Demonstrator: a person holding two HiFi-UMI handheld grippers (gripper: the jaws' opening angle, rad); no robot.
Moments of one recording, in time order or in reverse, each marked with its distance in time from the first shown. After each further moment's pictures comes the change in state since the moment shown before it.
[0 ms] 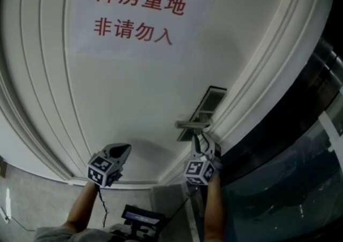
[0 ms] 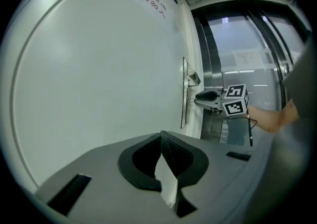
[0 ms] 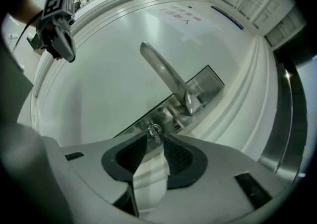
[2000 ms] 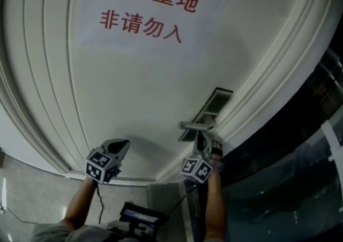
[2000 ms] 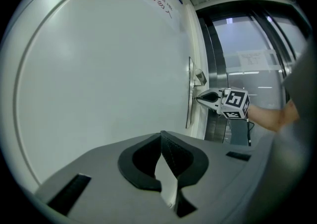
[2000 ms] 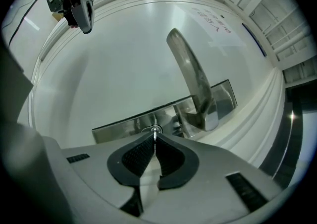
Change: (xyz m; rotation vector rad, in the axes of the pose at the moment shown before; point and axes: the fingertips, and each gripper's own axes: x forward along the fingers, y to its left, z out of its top) left arm 0.003 0.014 -0.005 -0.033 -0.003 0.038; right arm 0.020 0.003 -0.002 -0.307 0.033 -0.068
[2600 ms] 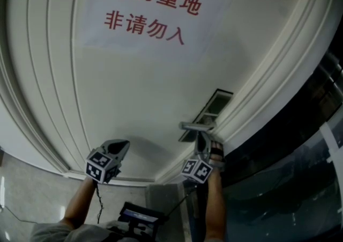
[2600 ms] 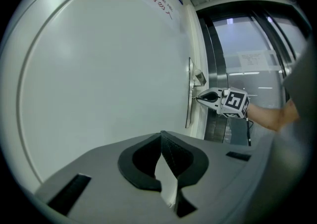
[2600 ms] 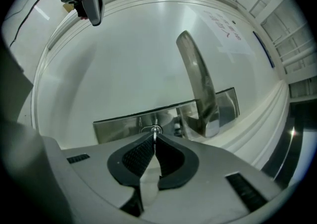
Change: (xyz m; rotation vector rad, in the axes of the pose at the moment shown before) left arm -0.004 0.000 -0.002 -0.005 -0.003 0.001; right arm -0.001 0.001 -0.001 -0.122 0.014 0.007
